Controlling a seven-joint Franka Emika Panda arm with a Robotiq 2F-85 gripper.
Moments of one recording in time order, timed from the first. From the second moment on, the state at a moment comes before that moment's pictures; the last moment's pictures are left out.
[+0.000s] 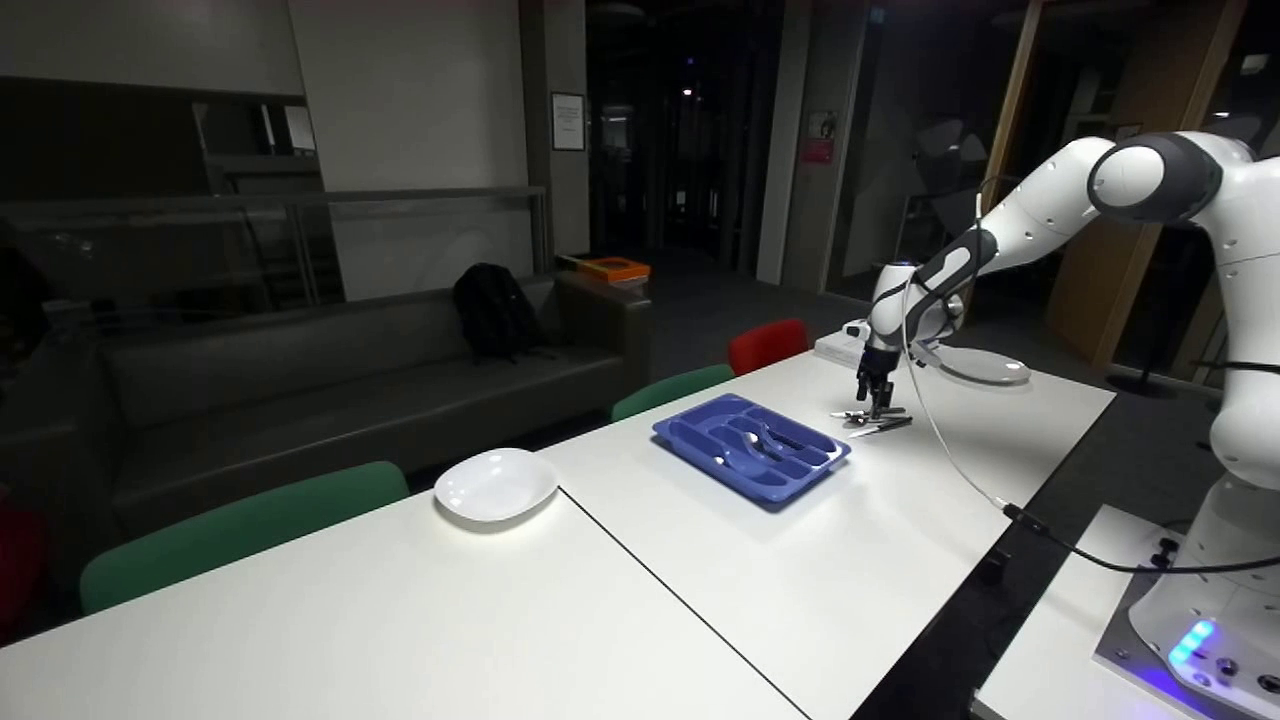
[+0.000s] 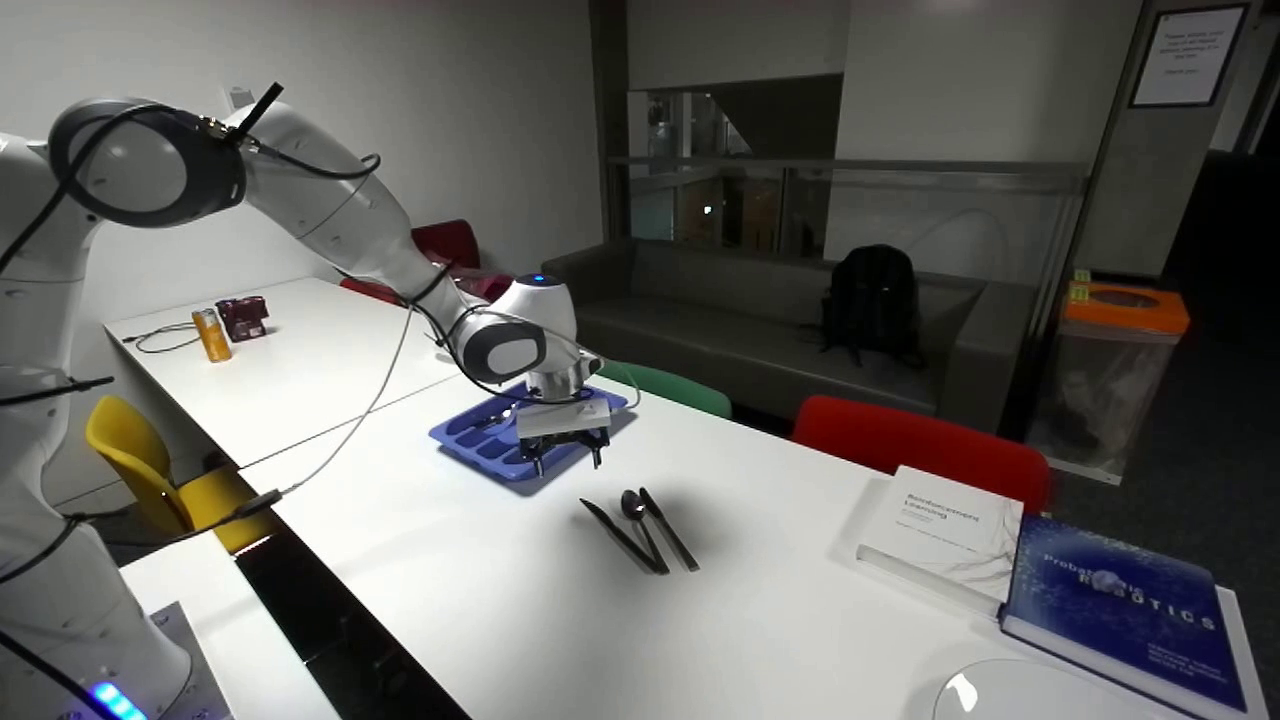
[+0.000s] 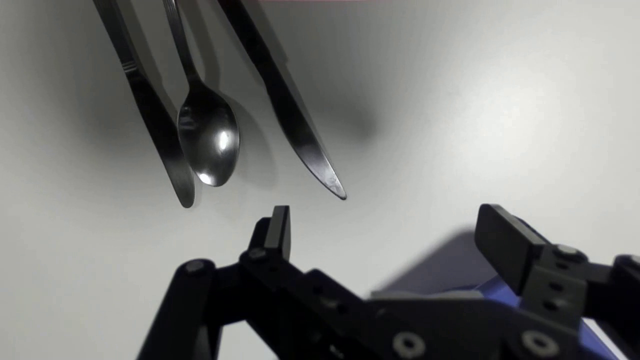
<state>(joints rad) -0.33 0.47 0.05 -2.06 -0.01 2.59 -1.12</state>
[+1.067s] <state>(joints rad) -0.32 0.49 0.02 -2.06 -0.04 2.60 -1.15</state>
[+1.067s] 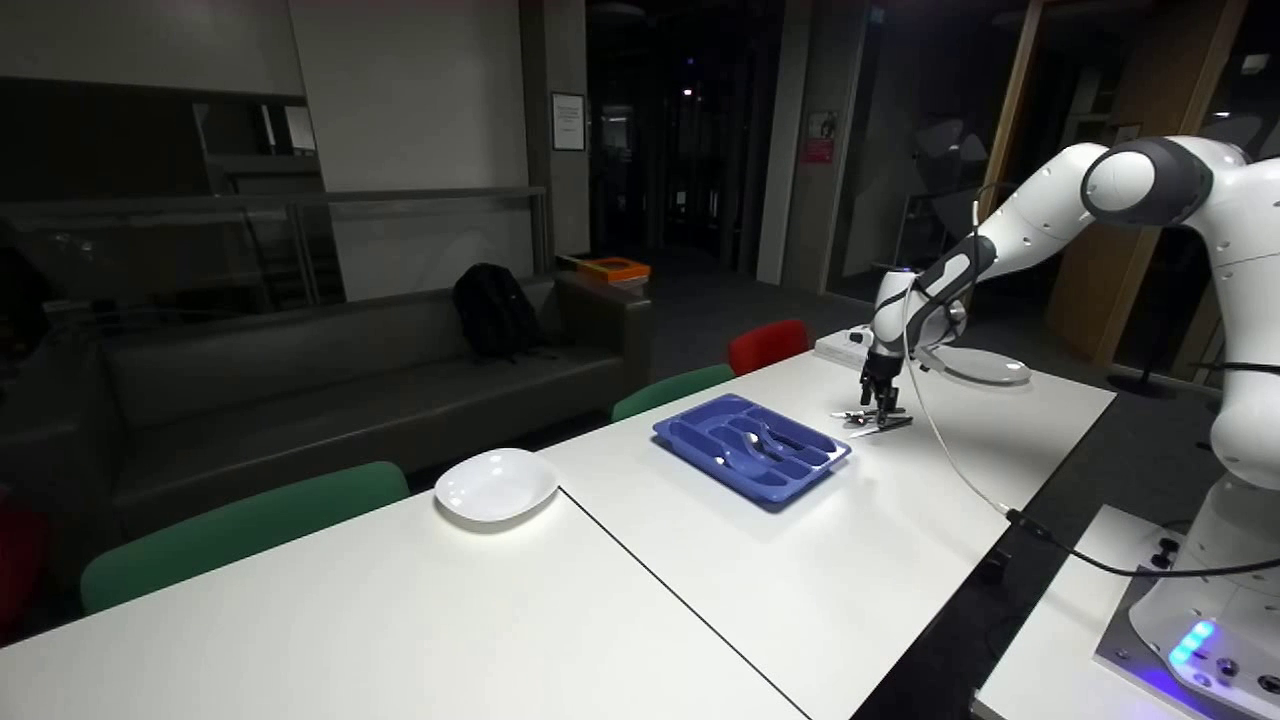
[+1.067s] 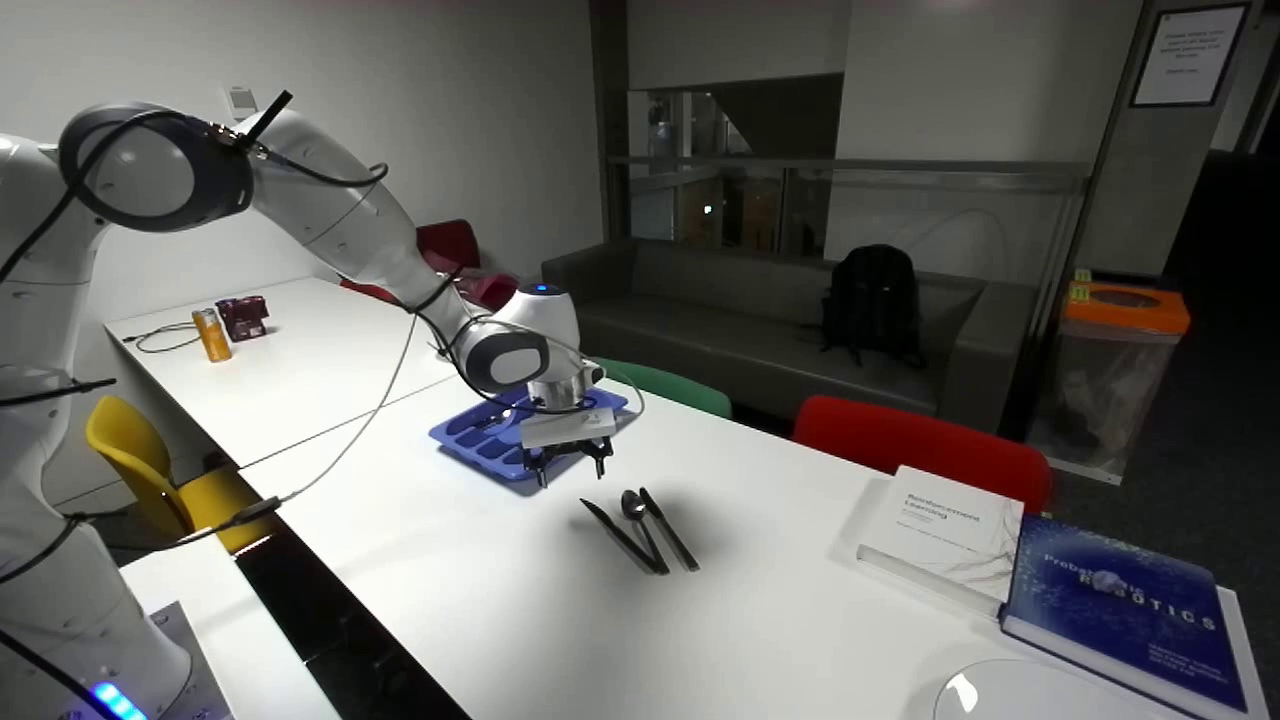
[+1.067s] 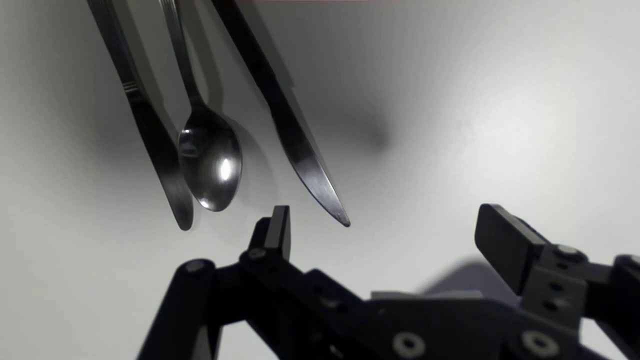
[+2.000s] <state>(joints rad) -0.32 0.50 -0.04 -2.06 -0.17 2.69 -1.31</state>
